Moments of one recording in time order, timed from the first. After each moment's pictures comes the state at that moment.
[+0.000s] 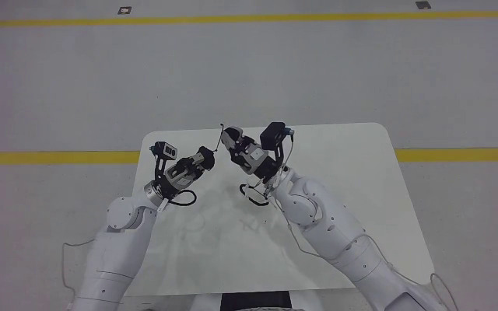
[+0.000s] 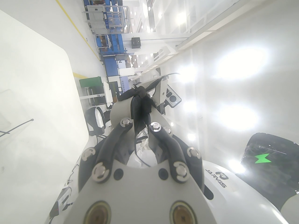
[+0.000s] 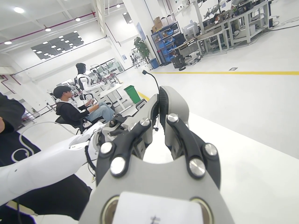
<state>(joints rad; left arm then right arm) 1.46 -1.22 -1.44 -1.49 -0.62 -0.34 -0.92 -1.17 -1.35 0.87 -1.54 -0.78 -0.34 -0.09</state>
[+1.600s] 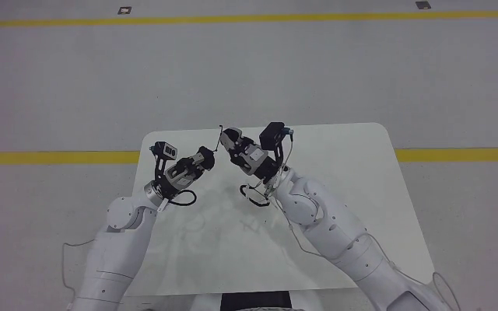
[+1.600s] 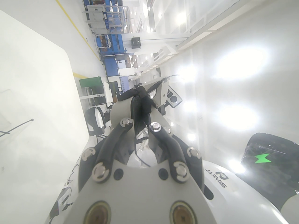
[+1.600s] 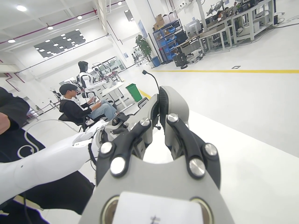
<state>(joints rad) 1.46 -1.22 -1.44 -1.49 -0.62 -0.34 -0.92 -1.16 -1.33 0.85 -1.55 -0.76 -0.34 -0.08</state>
